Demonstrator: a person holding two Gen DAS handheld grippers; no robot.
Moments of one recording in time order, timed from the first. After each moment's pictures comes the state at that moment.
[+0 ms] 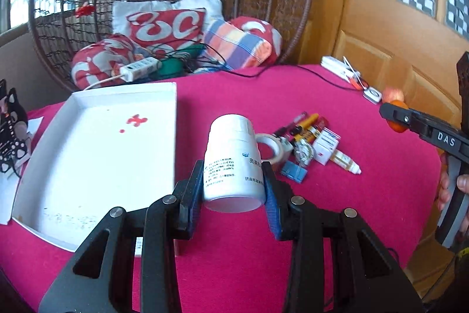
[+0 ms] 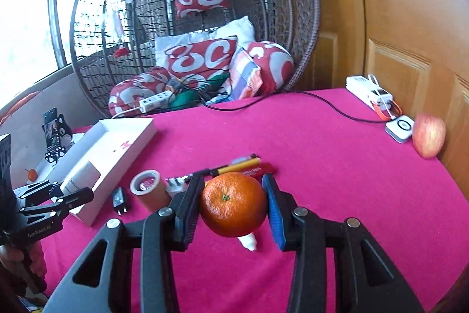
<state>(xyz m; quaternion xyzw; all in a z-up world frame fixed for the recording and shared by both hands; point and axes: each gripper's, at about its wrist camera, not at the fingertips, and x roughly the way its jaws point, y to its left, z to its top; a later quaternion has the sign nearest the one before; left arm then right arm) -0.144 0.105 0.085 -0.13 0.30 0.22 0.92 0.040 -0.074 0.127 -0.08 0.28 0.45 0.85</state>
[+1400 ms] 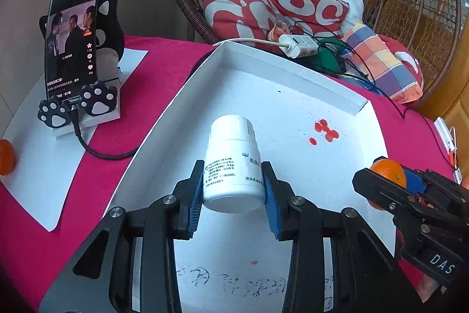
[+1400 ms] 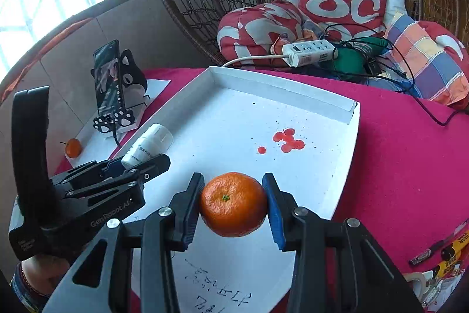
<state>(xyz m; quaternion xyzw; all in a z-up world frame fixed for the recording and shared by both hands) -0.217 0.317 0.036 -0.27 0.33 0.40 0.81 -0.067 0.212 0.071 -0.20 0.37 0.59 0.69</state>
